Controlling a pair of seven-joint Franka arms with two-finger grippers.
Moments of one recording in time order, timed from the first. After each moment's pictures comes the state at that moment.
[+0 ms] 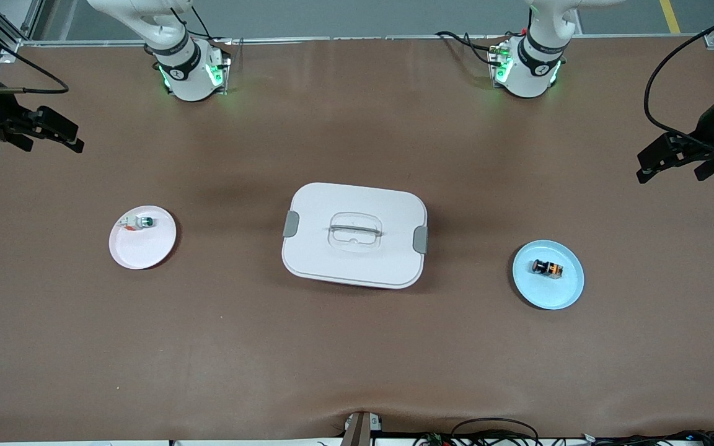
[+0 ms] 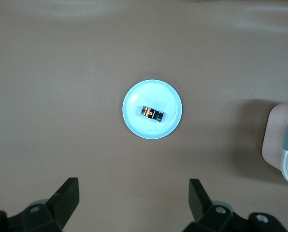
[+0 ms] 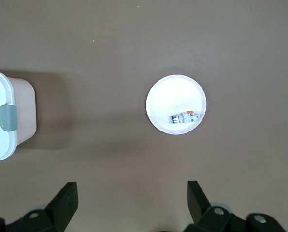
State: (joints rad) left arm -0.01 -0.03 -0.04 -1.62 0.02 1.70 -0.09; right arm -0.02 -0.12 0.03 -1.70 0.05 1.54 0.07
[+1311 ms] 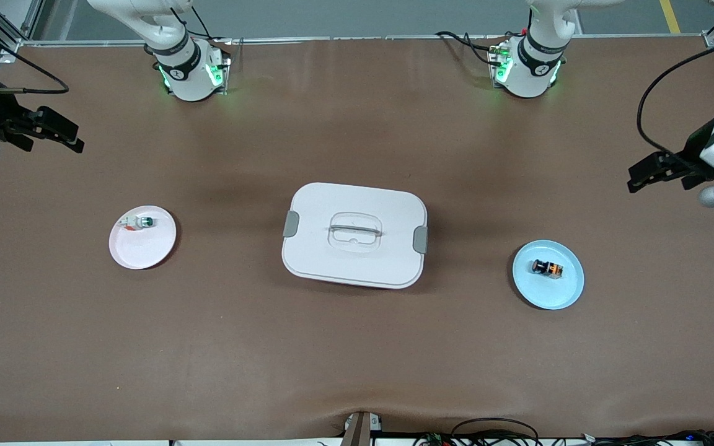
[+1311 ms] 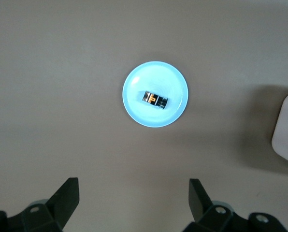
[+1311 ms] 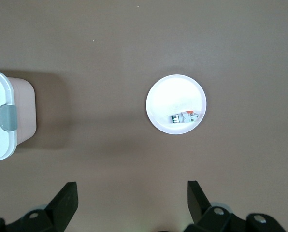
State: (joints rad) left arm 0.00 0.06 -0.04 -1.62 0.01 1.67 -0.08; right arm -0.02 -0.12 0.03 -1.70 0.05 1.54 0.07
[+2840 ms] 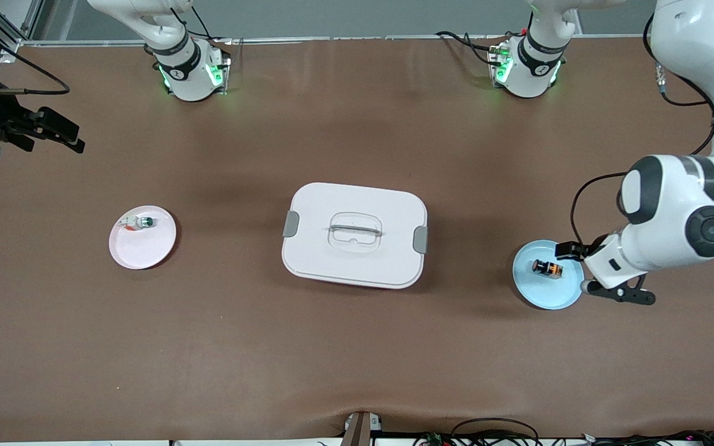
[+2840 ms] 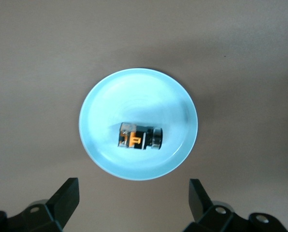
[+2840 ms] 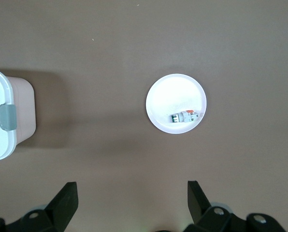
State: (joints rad) left arm -0.03 0.48 -0.05 -1.64 0.01 1.99 0.14; right arm -0.02 -0.12 0.03 -1.71 0.05 1.54 0.07
